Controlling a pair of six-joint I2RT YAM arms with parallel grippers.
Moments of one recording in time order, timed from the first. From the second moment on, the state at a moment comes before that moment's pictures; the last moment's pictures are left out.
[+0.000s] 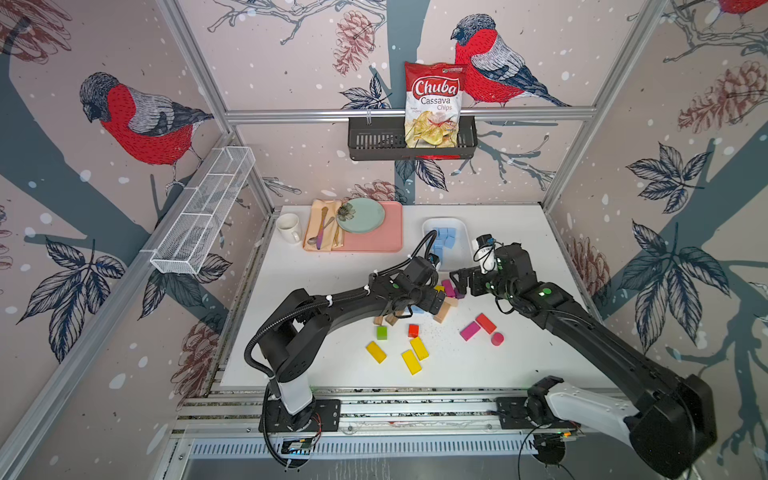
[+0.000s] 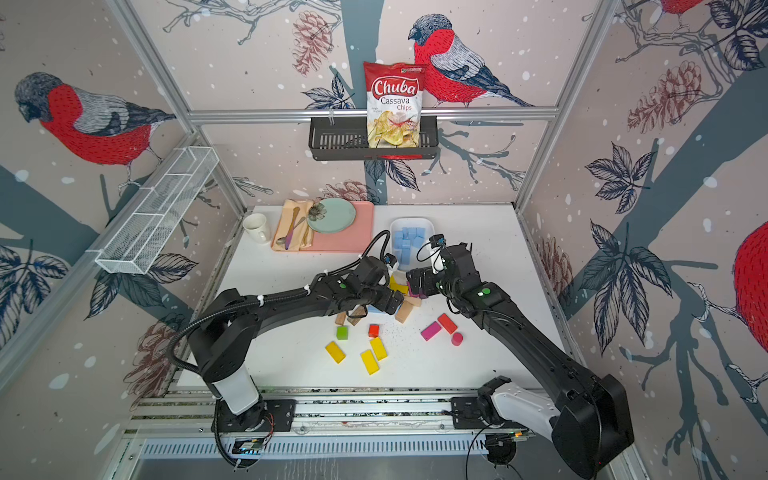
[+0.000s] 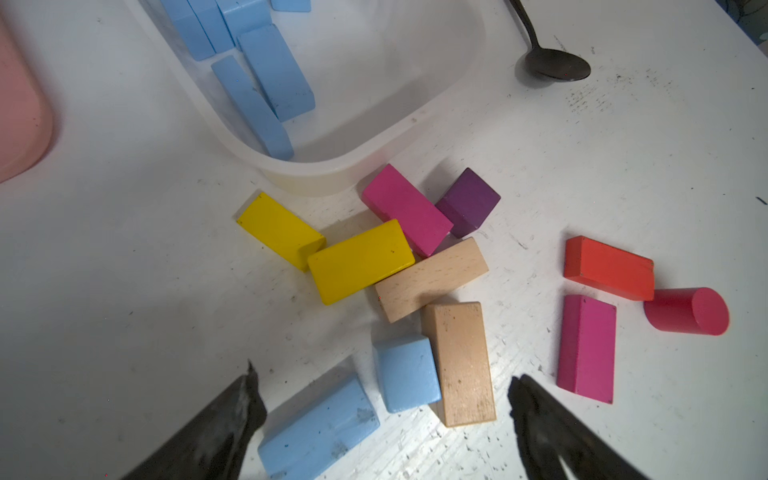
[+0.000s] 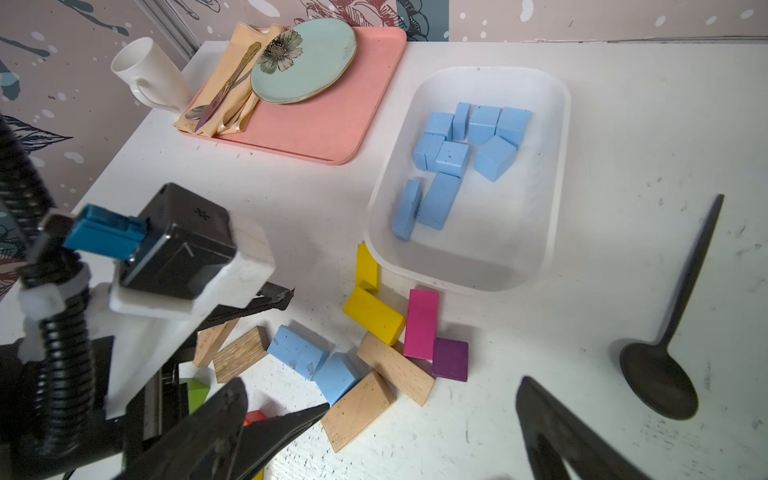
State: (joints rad) left arm -0.88 1.77 1.16 -0.25 -0.02 -0.26; right arm 0.52 1.11 0.85 -0.38 -0.08 0.21
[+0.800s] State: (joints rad) left arm -0.91 1.91 1.22 -0.30 -0.06 -0.27; right arm 0.56 1.11 0.80 -0.40 -0.08 0.19
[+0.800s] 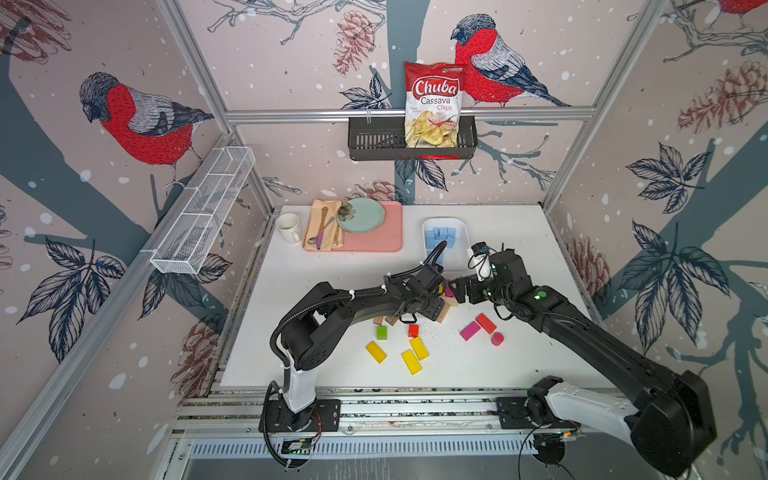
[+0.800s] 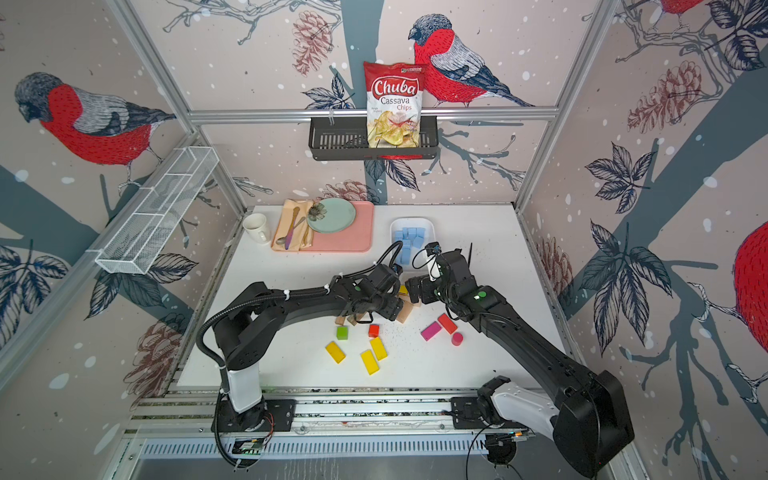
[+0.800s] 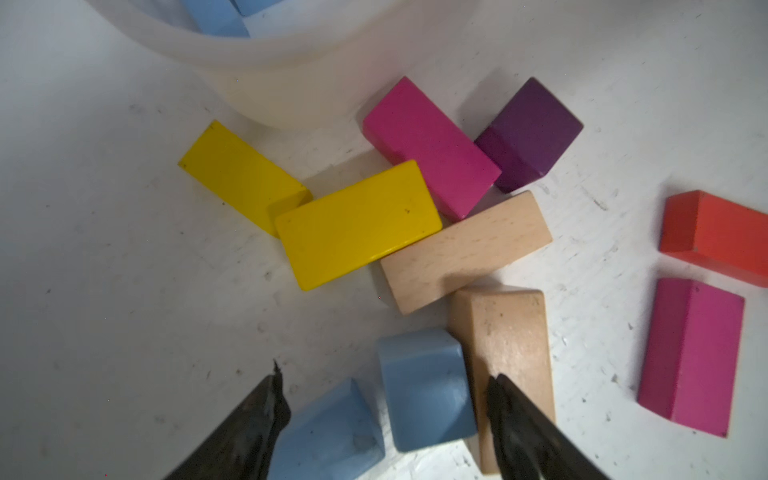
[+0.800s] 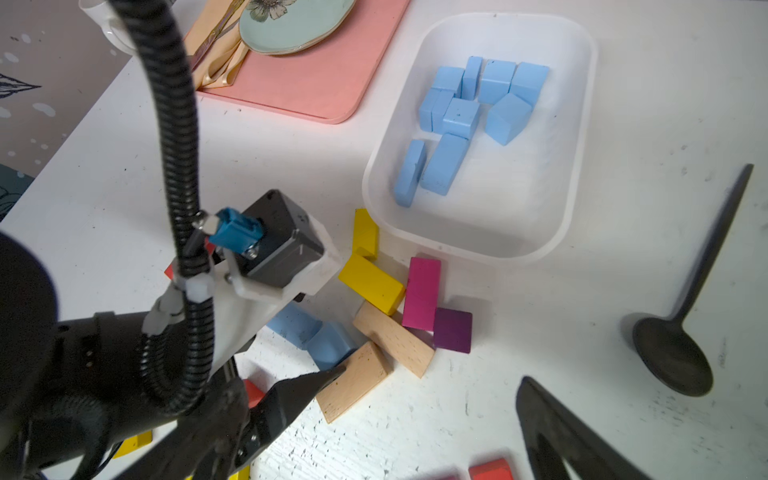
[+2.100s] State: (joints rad) left arm -0.91 1.93 1.21 -0.33 -0.08 -0.29; right arm 0.58 1.16 0.81 -0.40 -0.06 0.18
